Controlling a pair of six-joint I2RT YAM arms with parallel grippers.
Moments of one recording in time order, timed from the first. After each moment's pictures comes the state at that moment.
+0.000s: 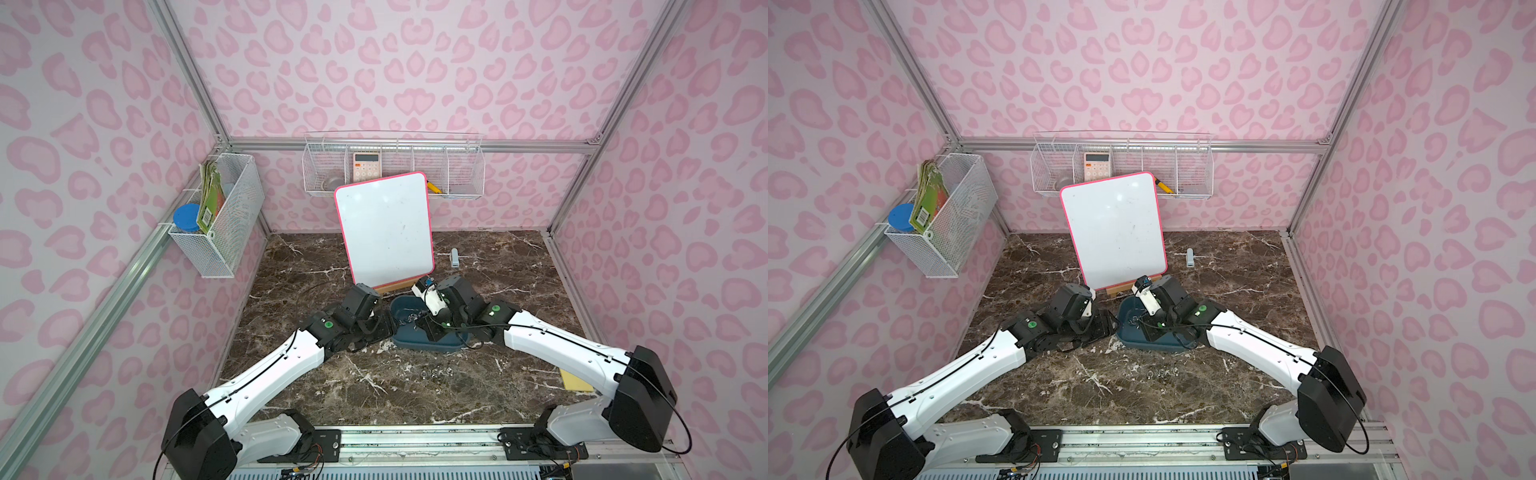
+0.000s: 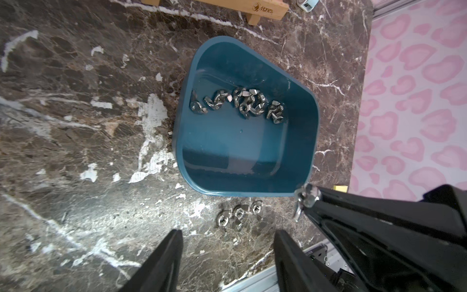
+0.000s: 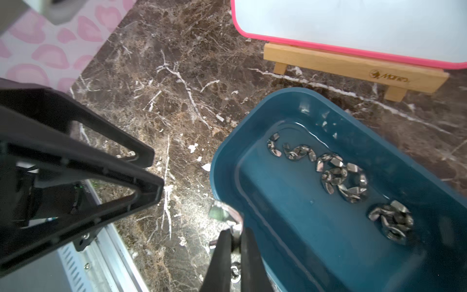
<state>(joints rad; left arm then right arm) -0.66 1.19 0.92 -0.58 0.15 -0.94 0.85 1.41 1.05 -0.43 -0.21 0.23</state>
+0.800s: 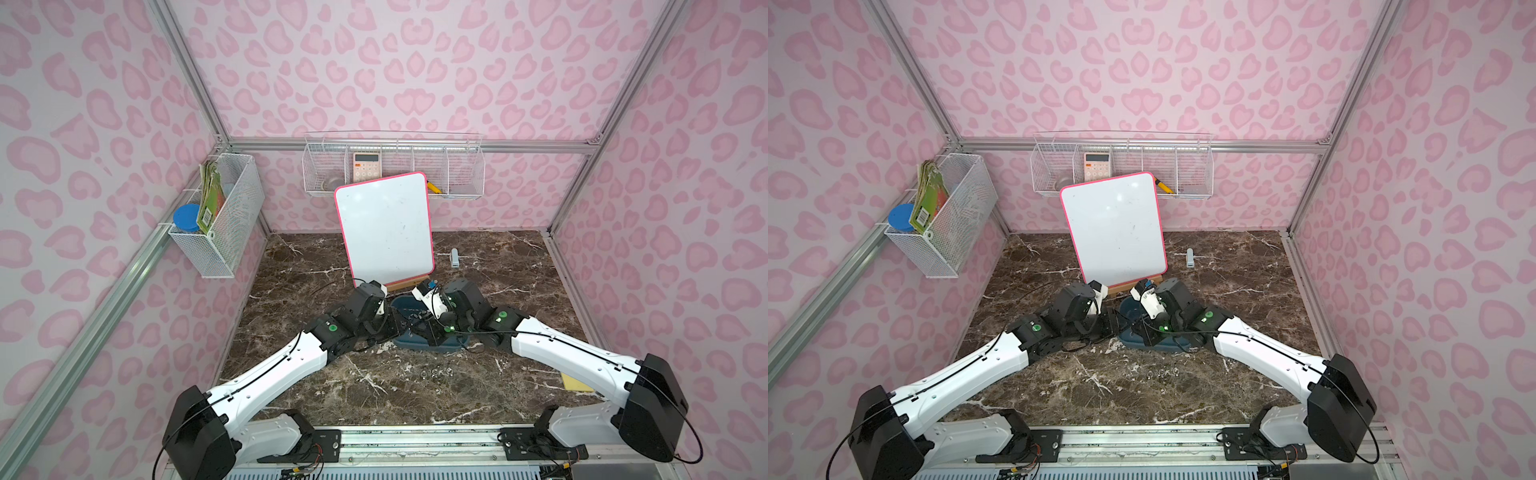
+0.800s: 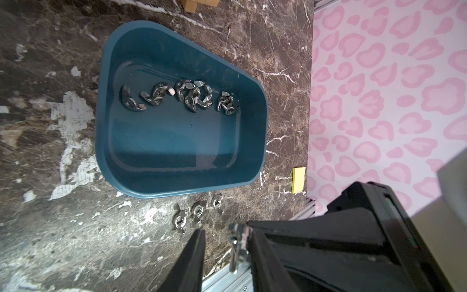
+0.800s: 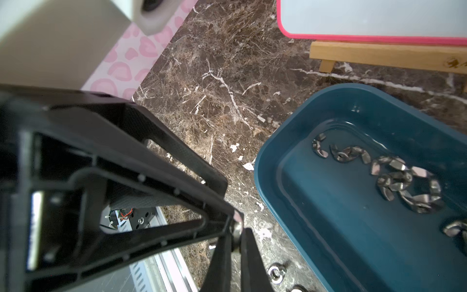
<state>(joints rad) -0.70 1.21 0.91 -0.43 0.24 -0.96 0.85 1.36 1.00 -0.35 -0.36 0.32</state>
